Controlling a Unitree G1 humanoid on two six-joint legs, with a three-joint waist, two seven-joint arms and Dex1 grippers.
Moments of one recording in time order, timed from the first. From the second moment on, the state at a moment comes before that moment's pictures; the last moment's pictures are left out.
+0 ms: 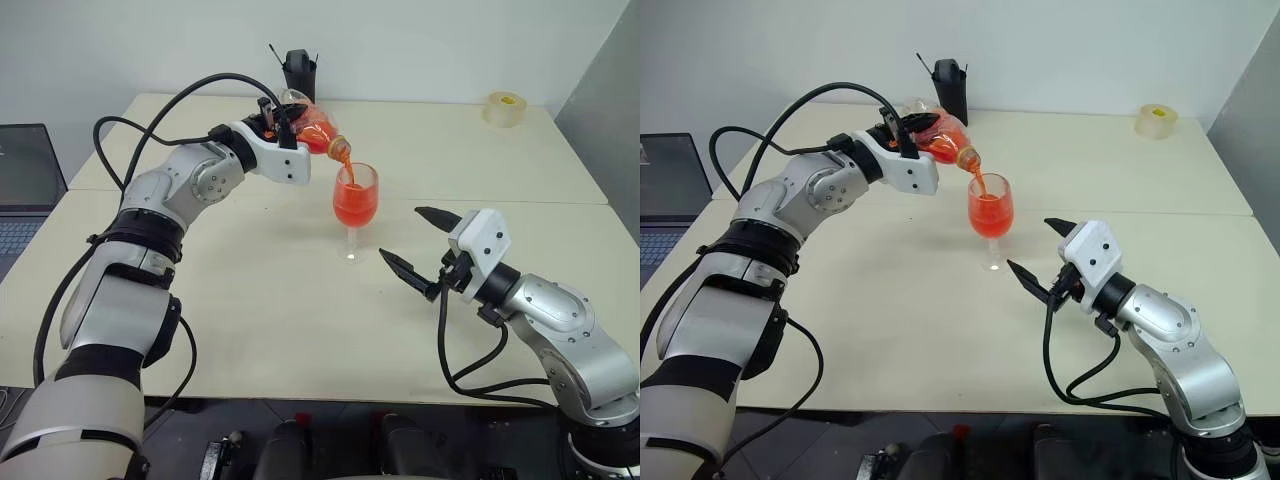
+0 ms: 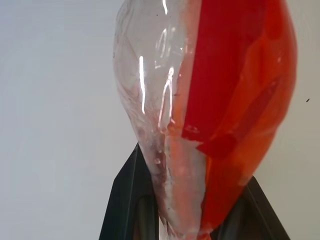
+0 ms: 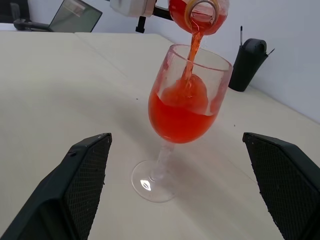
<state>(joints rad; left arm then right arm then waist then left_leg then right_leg) -1.21 0.63 -0.39 0.92 0.72 -0.68 -0.10 -0.24 -0.53 0.04 -0.67 0.31 0.58 0.50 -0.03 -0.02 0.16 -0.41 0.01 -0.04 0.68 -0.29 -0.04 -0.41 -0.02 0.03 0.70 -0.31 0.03</state>
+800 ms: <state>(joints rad) -0.74 0.40 0.18 0.55 -0.14 0.17 -0.38 -0.75 -0.44 -0.01 -0.63 0.55 1.05 0.38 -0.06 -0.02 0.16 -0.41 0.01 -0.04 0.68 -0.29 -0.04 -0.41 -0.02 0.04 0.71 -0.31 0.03</state>
